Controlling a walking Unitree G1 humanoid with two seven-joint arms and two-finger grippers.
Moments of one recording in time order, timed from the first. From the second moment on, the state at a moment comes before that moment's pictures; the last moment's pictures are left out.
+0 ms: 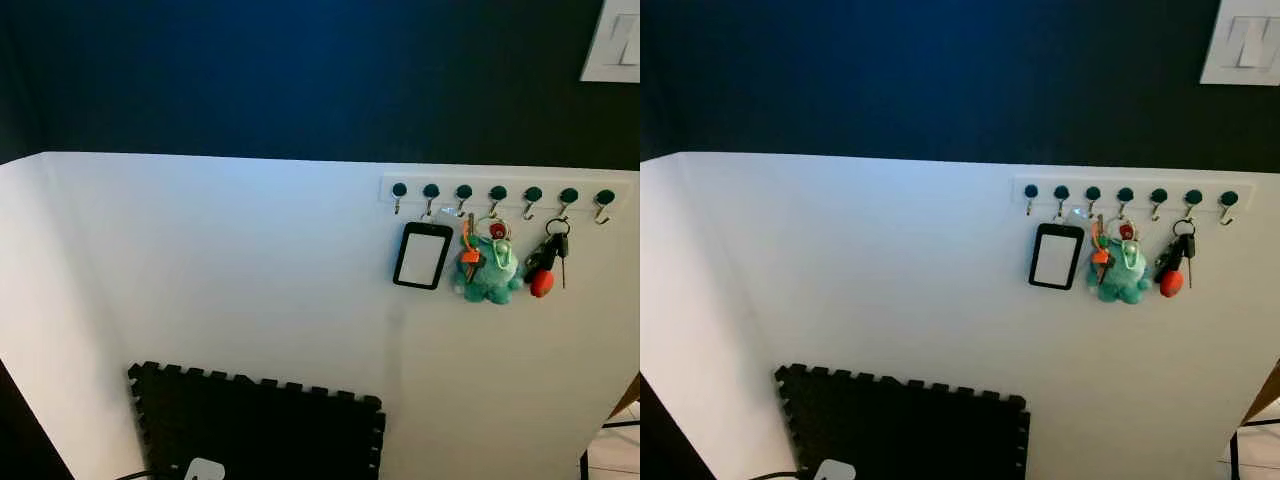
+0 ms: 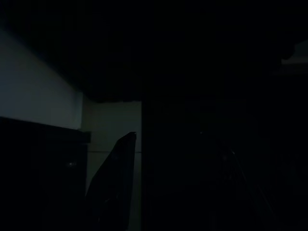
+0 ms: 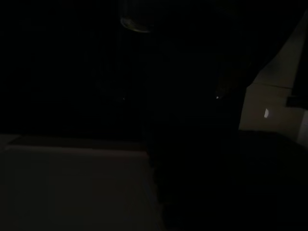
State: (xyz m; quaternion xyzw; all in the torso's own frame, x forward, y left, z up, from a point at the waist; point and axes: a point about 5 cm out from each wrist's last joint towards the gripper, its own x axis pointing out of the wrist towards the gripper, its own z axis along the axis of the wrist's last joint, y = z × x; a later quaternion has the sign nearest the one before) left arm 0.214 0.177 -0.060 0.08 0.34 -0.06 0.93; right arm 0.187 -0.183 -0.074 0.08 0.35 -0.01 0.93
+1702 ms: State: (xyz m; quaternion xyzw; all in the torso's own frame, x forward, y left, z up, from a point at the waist) left arm 0.215 0.176 -0.059 0.07 0.33 -0.06 0.94; right arm 0.186 -0.177 -0.075 0.09 0.35 0.00 0.93
